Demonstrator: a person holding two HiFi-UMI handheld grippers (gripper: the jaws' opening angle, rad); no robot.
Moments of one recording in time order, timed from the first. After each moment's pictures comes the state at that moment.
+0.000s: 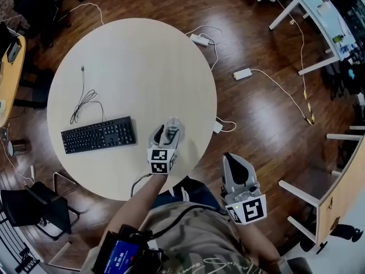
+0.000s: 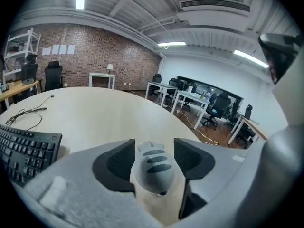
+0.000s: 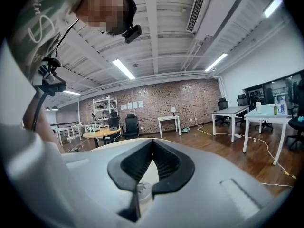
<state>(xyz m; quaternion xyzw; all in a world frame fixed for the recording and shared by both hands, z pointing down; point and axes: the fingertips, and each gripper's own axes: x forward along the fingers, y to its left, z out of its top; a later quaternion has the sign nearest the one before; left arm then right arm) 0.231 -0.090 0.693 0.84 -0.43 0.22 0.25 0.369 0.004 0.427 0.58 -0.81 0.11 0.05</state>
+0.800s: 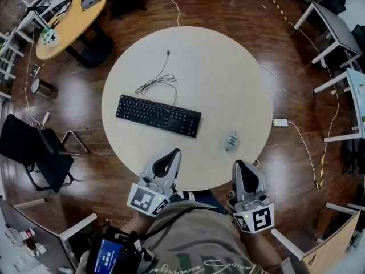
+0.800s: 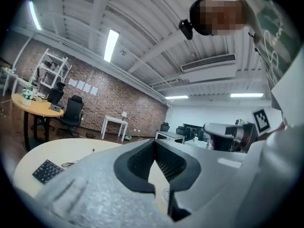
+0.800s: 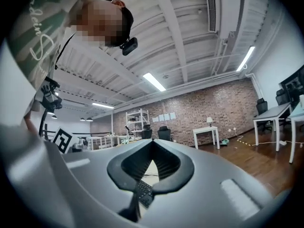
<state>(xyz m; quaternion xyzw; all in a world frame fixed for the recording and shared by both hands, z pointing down) 0.010 -0.003 0.401 0.84 -0.52 -0.06 0.13 0.173 0.003 0.350 0.42 -0.90 0.05 -0.02</state>
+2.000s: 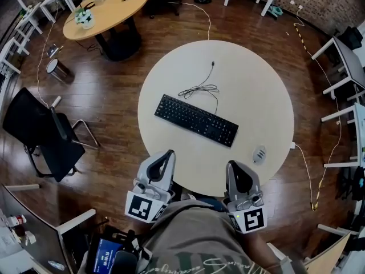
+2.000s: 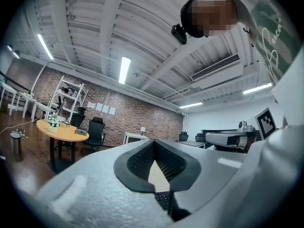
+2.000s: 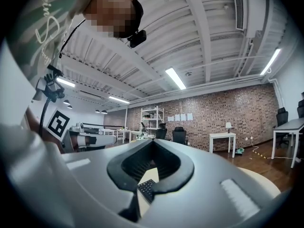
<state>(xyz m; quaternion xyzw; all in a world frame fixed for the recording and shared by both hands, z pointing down) -0.194 0.067 0.346 0.78 -0.62 -0.08 0.06 -0.036 0.045 0.324 0.34 -0.94 -0.01 0.00</state>
